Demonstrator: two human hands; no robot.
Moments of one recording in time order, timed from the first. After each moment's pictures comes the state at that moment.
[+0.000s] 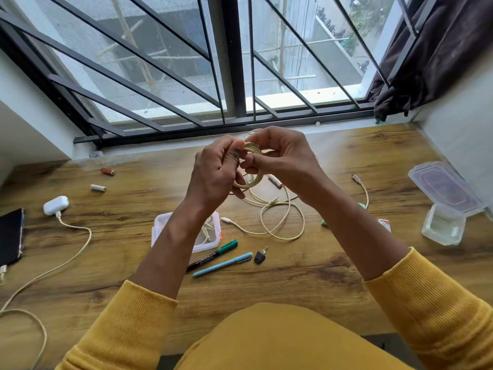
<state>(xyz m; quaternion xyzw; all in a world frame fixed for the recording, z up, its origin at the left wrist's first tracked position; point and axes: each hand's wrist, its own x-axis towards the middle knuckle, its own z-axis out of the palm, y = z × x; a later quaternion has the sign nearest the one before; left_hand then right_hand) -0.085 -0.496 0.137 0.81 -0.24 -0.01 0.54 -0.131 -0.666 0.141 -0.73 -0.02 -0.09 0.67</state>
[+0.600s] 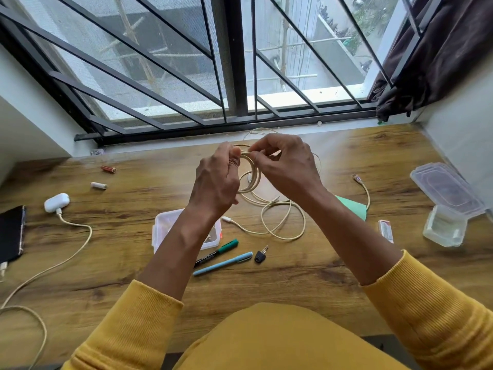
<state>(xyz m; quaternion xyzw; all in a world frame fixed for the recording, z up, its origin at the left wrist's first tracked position) -0.085 -0.496 0.121 0.90 -0.21 0.06 0.39 -0.126 -0.655 0.134 -0.88 0.08 -0.19 0.43</state>
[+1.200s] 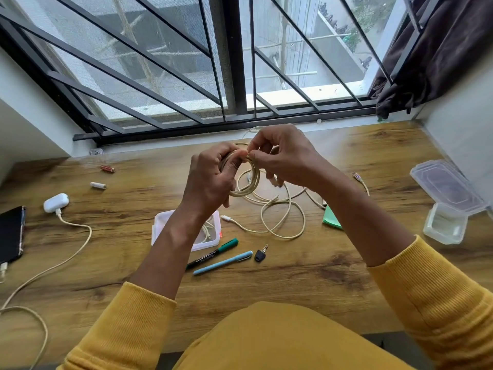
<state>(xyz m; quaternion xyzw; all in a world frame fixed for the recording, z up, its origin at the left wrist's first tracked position) -0.084 -0.487 0.124 0.83 -0.27 0.07 0.49 -0.121 -0.673 0.155 -0.87 -0.02 -0.05 0.49</state>
